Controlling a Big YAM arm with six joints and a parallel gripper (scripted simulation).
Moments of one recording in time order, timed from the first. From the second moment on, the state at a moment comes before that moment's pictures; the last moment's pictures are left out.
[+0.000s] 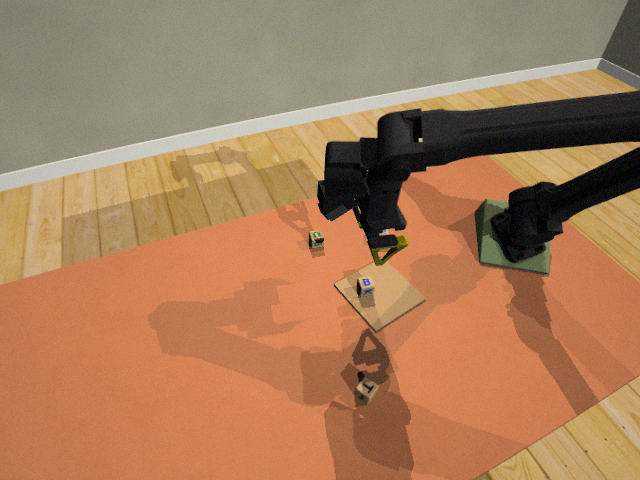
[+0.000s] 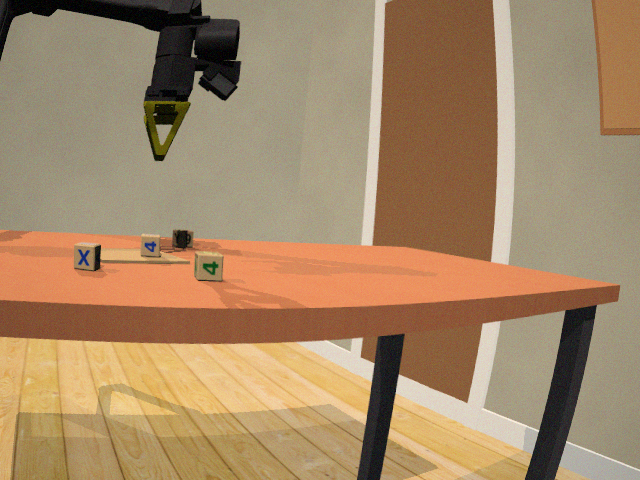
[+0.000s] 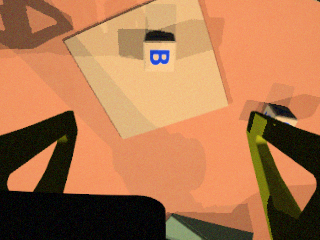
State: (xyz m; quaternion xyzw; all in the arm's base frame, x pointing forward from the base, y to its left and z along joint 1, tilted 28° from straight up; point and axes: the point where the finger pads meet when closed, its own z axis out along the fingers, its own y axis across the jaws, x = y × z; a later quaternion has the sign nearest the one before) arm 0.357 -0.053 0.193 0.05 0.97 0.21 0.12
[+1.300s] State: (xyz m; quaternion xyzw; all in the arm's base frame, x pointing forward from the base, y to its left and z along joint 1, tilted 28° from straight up) arm 0.365 -0.031 0.148 0.05 0.97 0.22 0.11
